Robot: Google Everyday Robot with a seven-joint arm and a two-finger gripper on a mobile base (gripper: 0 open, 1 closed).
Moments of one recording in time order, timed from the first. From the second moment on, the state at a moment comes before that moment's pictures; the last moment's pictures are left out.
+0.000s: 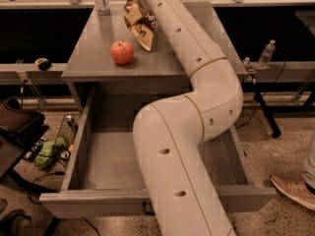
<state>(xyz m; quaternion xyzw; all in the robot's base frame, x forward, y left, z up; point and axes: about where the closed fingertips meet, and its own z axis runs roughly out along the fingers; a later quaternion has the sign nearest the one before) 0.945 0.024 0.929 -0.31 0.84 -0.06 0.45</state>
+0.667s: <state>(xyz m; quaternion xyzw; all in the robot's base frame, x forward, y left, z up) 0.945 0.024 0.929 -0.31 0.84 -0.06 0.45</state>
